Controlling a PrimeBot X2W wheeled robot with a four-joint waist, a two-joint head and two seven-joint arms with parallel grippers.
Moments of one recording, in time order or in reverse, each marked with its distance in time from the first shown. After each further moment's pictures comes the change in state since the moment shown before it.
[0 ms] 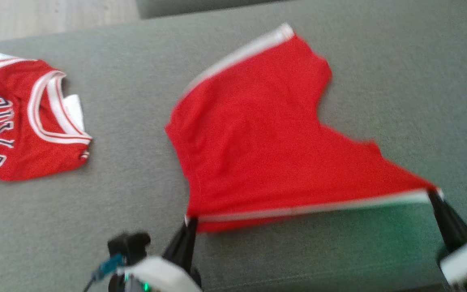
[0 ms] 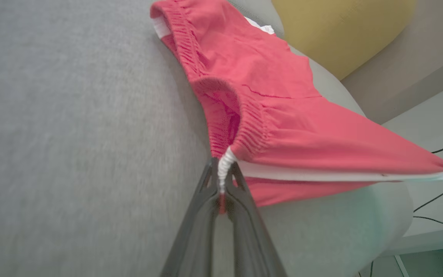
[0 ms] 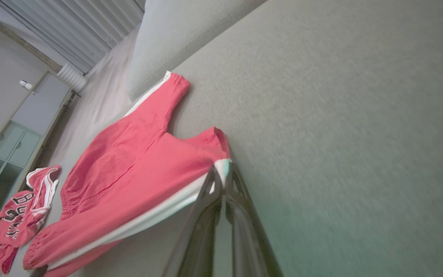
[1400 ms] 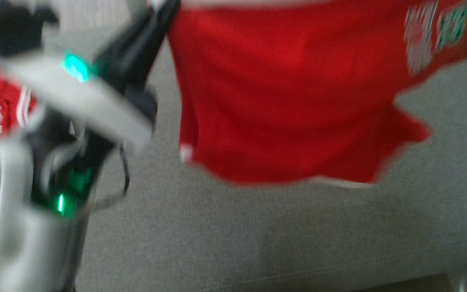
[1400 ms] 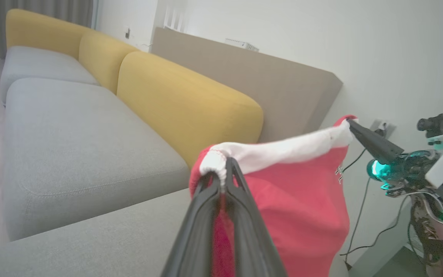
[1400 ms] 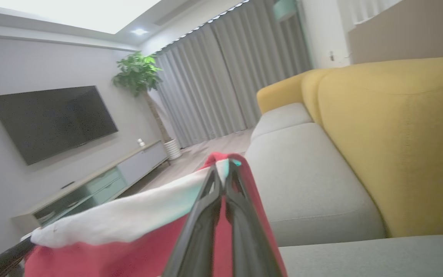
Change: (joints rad) left arm -0.542 0.123 0.183 -0.626 -0.162 0.030 0.655; right arm -0.752 -0.049 -0.024 -0.178 0.075 -0.001 0.325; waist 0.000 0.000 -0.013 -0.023
